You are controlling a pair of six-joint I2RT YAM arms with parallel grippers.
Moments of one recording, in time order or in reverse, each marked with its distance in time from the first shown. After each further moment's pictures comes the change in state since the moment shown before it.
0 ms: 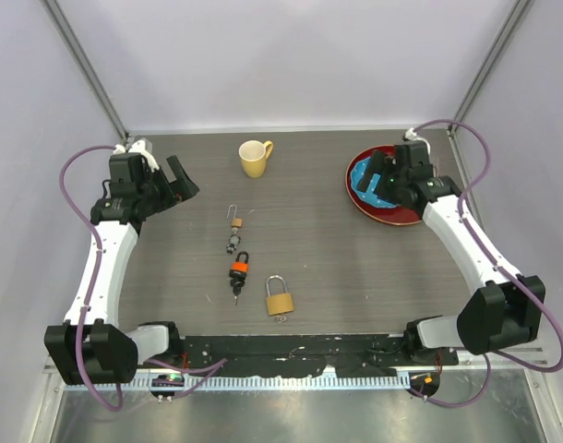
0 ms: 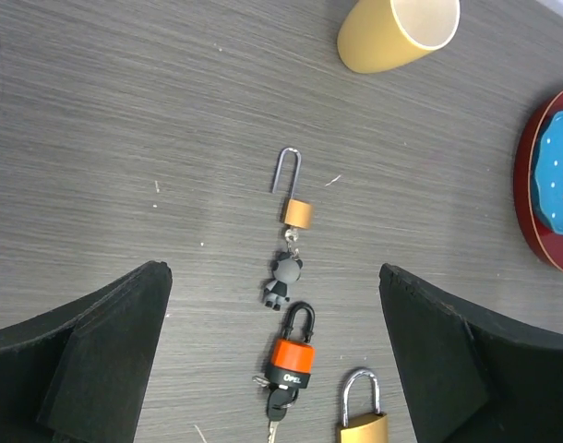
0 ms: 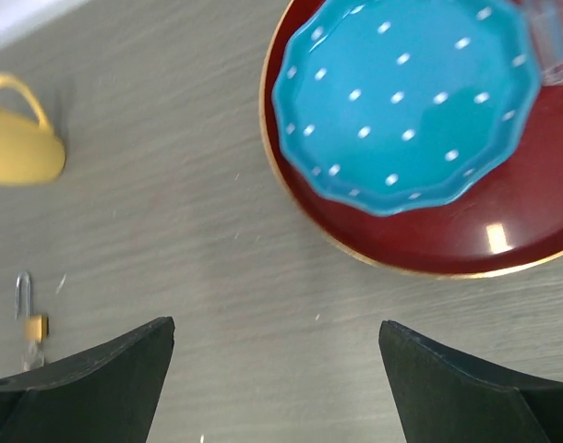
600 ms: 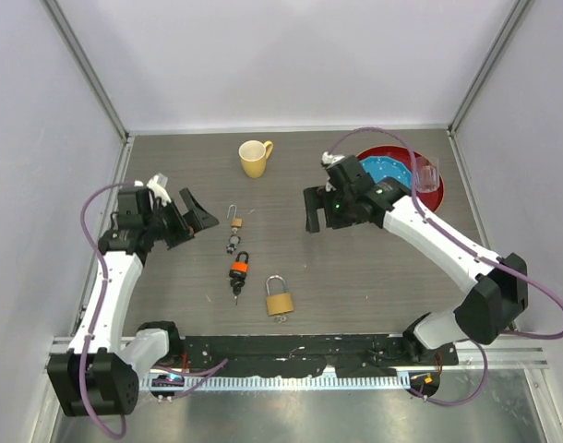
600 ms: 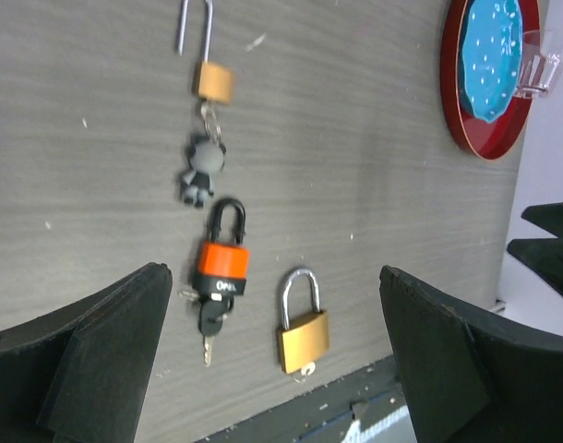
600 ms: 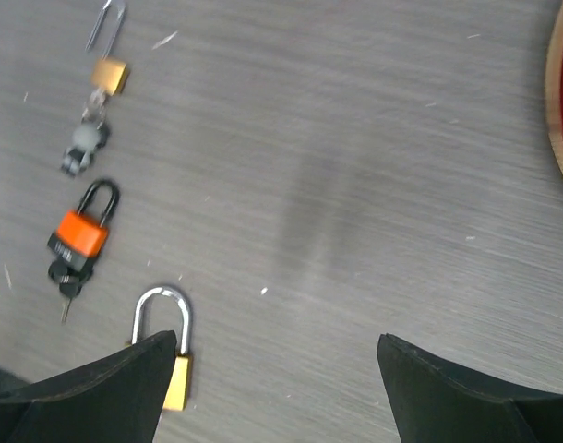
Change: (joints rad) left arm 0.000 -0.144 -0.236 0.018 0.280 -0.104; right arm 0.421 0.097 0.140 -0.233 -0.062 -0.148
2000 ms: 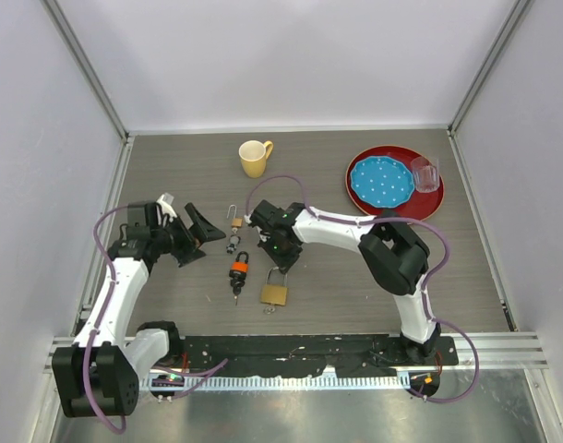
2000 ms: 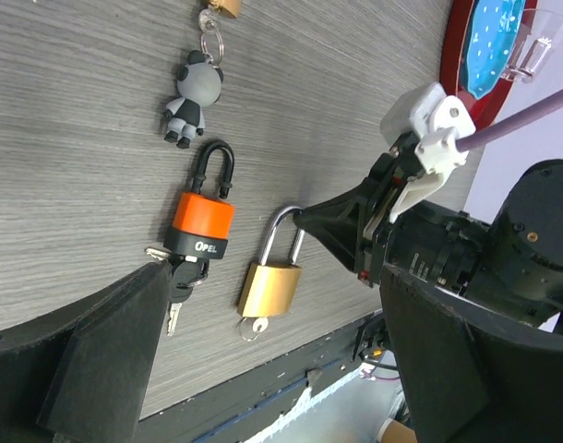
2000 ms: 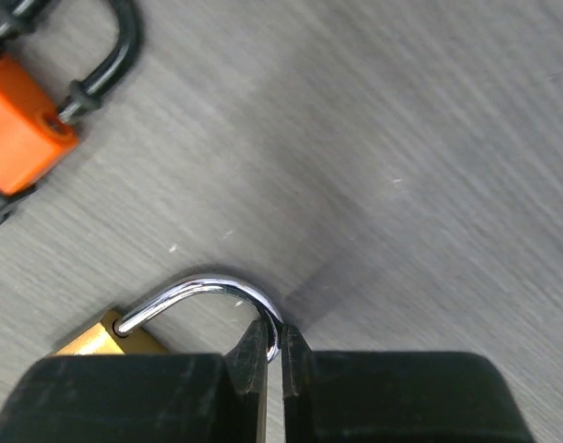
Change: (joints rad) left arm 0.000 -0.049 -0.206 0.045 0.097 -0.159; right arm 0.322 0.597 0.151 0.039 -0.044 -0.199
